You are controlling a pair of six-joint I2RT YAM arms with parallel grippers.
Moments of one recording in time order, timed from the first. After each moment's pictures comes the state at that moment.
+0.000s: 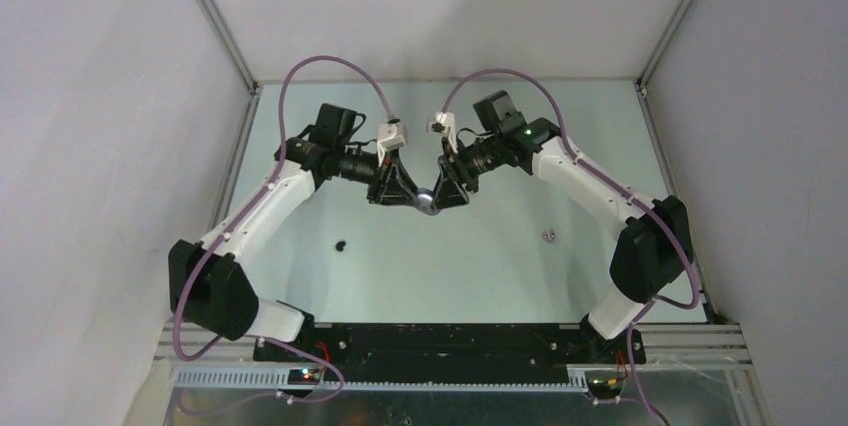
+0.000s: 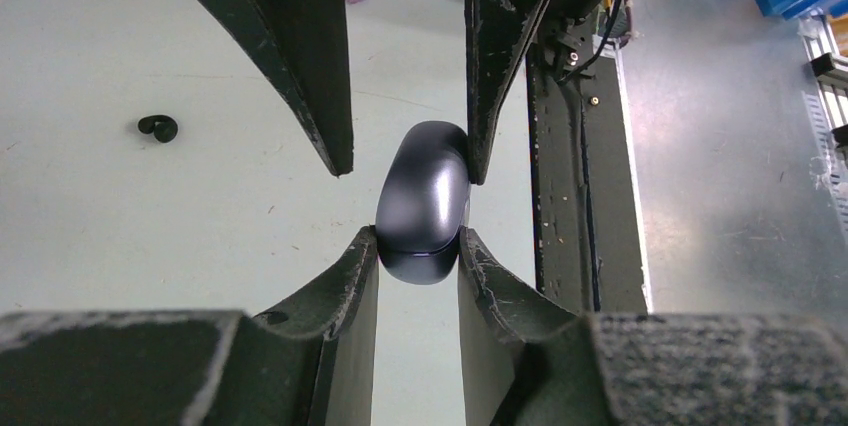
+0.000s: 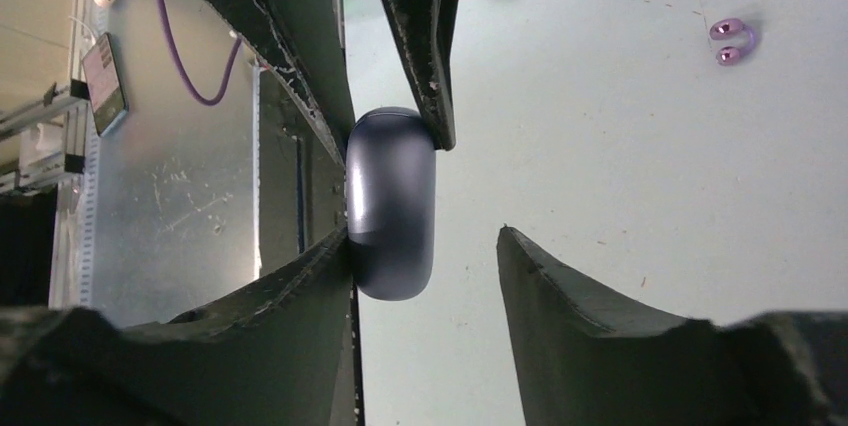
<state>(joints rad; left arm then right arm) -0.37 1.40 1.21 -0.70 1.12 0.52 0.60 1.66 1.47 -0.67 -0.94 -0.27</state>
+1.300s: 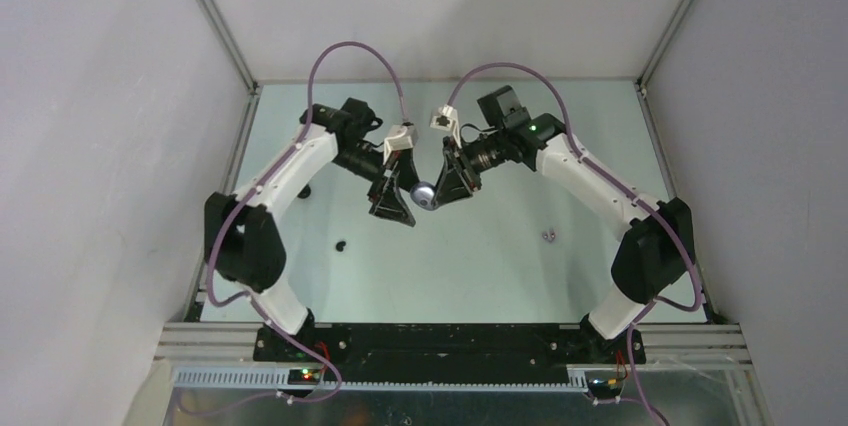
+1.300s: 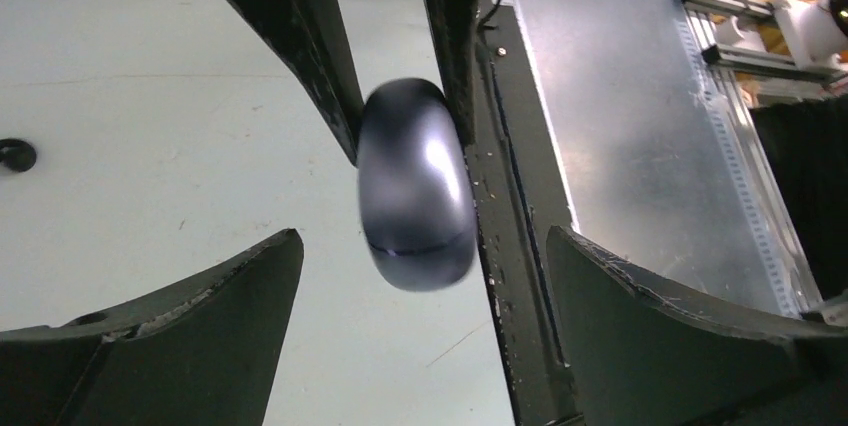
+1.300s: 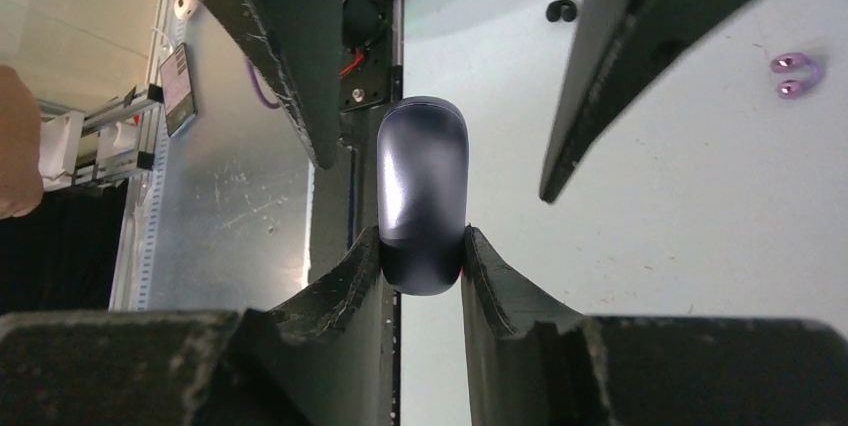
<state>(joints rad) -0.38 1.65 1.45 -1.23 1.24 0.97 0.58 1.65 1.51 -0.72 -1.06 -0.27</state>
